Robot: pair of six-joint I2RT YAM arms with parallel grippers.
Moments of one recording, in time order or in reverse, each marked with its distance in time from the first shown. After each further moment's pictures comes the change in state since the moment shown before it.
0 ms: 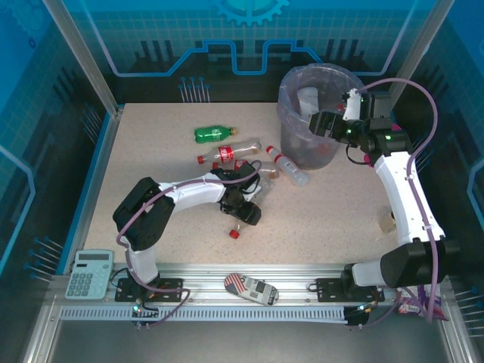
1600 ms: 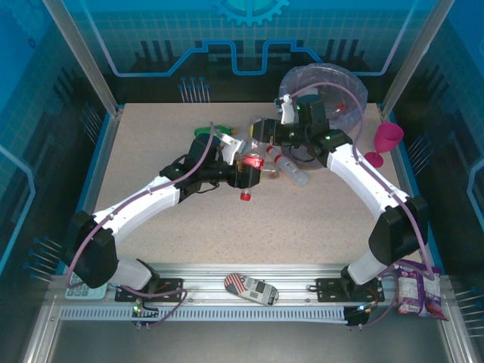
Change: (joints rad) left arm 0.172 -0.424 -0.140 0.506 0.275 -0.107; right arm 0.352 0.212 -0.036 0.383 -0.192 0.212
